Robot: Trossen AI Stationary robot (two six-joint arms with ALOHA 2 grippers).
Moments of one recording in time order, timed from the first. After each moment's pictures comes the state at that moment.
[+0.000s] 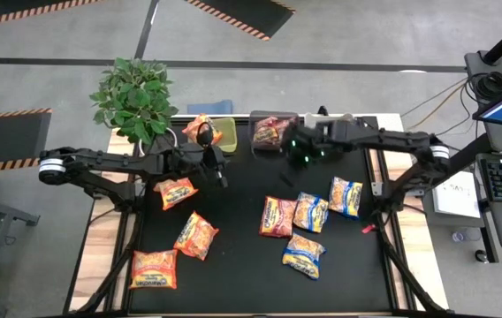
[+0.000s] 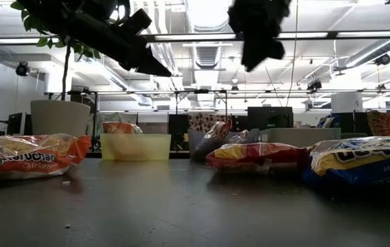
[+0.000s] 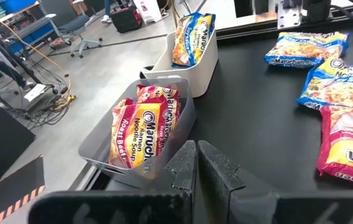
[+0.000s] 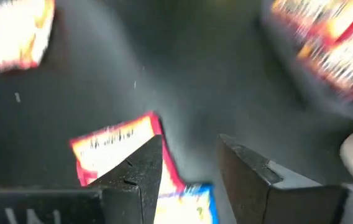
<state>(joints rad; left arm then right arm) 0.16 1.25 0.68 0.24 -0.30 0.23 -0.20 1.55 1.48 -0.99 -0.05 0.35</state>
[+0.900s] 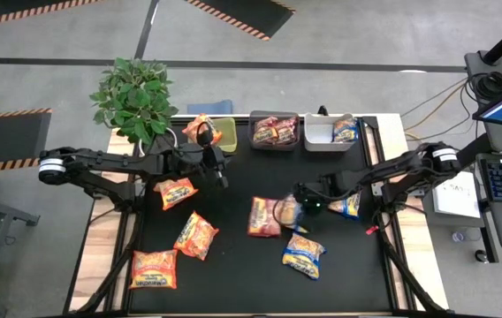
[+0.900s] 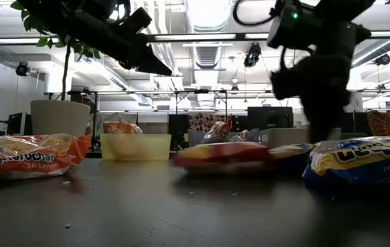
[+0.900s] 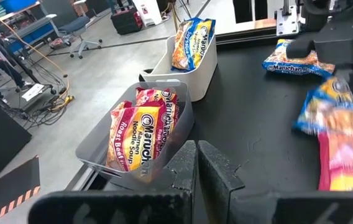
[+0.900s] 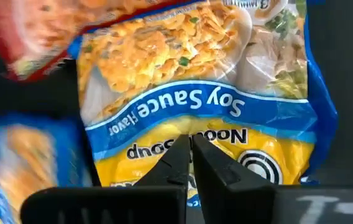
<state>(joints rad) 0.16 1.25 0.68 0.25 -0.30 0.21 0.07 1.49 0.79 -0.50 -0.13 0.62</state>
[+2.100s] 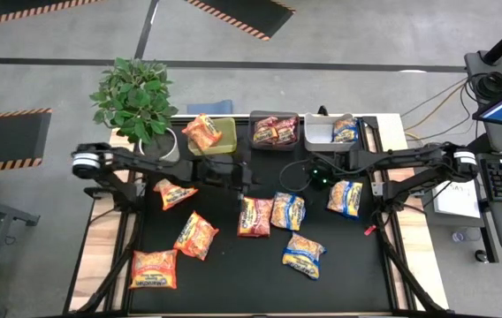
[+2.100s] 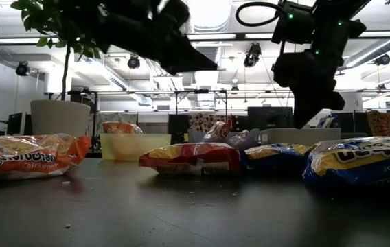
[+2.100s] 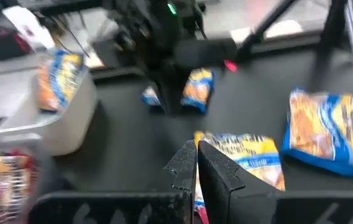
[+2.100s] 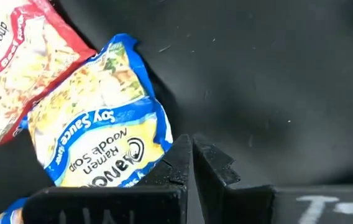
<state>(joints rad) 0.06 1.59 0.89 0.36 0.07 0.19 -0.16 1.31 0.79 -0.61 -0.06 0.68</state>
